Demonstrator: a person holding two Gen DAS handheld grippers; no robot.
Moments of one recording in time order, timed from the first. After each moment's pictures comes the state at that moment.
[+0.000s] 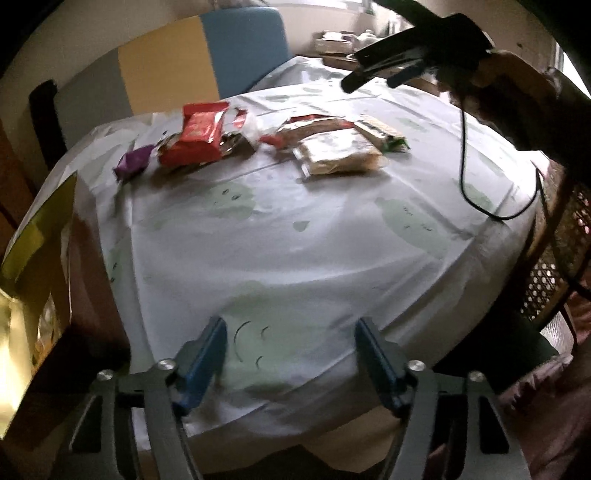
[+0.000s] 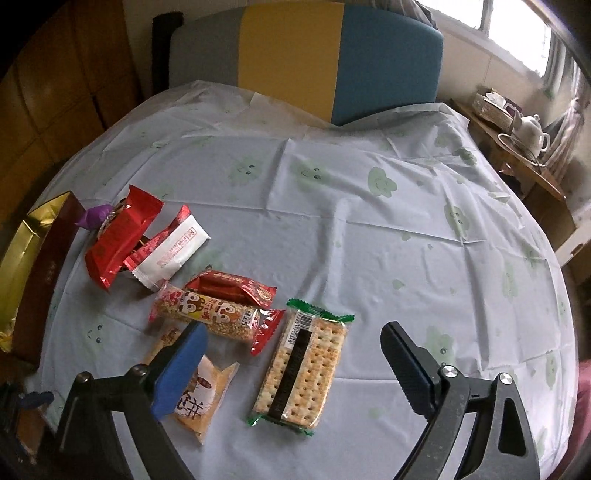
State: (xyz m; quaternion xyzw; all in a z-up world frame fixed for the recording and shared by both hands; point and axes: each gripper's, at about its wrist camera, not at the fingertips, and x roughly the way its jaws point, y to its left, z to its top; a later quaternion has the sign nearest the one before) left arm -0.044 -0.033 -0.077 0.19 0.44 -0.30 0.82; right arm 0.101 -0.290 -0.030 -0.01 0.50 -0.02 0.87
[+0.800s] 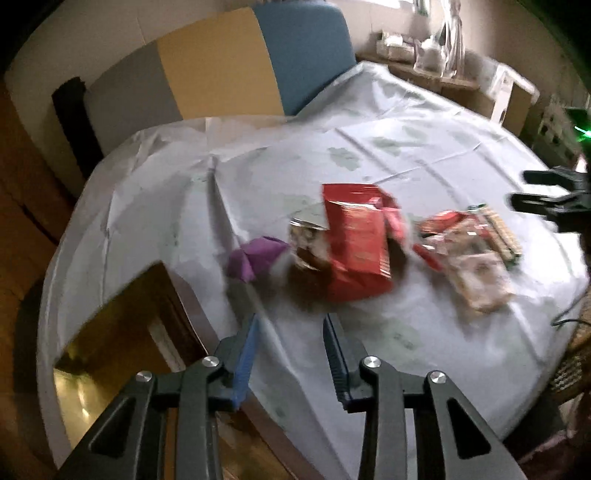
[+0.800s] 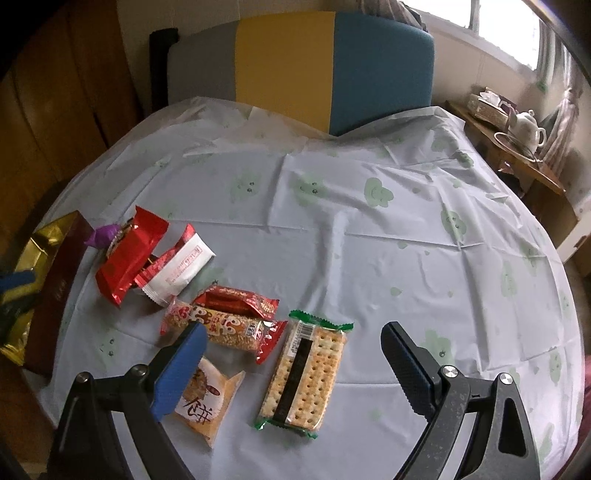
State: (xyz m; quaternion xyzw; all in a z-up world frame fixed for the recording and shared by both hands) left arm 0.150 -0.019 -0.006 0.22 0.46 -0.22 0.83; right arm 0.097 -0.296 -0.017 0.02 0.47 -0.02 0.88
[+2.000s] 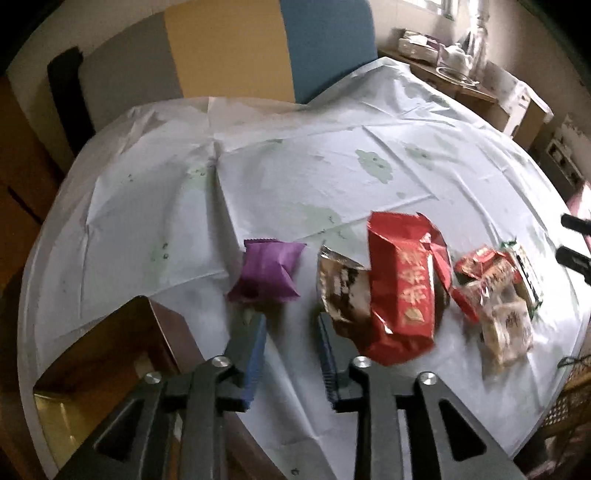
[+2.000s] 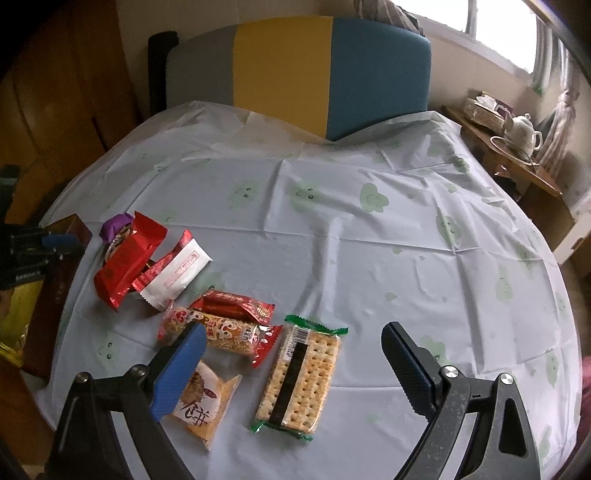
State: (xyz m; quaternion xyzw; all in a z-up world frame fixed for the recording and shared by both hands) left arm 0.217 -0.021 -0.022 0.17 0.50 -0.22 0.82; right arm 0.097 -0.298 -0.014 0.01 0.47 -0.02 0.88
